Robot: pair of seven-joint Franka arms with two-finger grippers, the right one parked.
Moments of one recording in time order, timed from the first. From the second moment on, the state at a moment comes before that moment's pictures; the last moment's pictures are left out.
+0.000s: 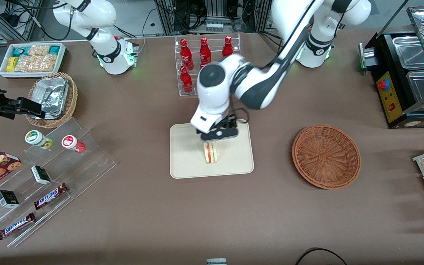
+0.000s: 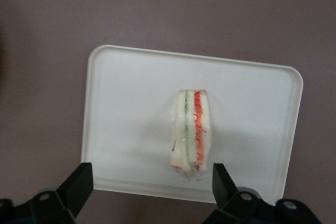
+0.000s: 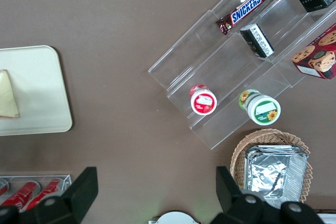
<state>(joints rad) -0.74 0.49 -0.04 -1.42 0.09 1.93 -1.01</state>
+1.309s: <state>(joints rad) -0.73 0.02 0.63 -1.63 0.03 1.55 -0.11</state>
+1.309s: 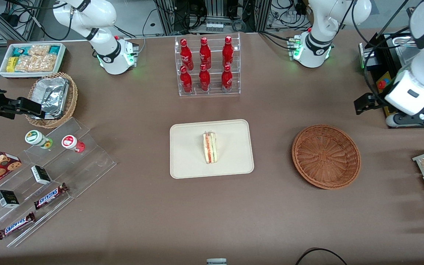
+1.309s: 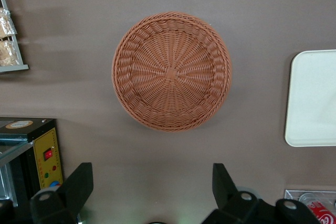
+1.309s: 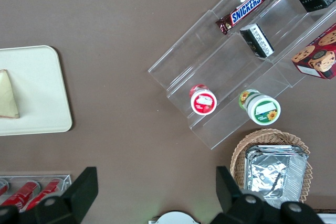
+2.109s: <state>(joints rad) -0.29 0.03 0.13 -1.58 -0.03 1.55 -0.11</state>
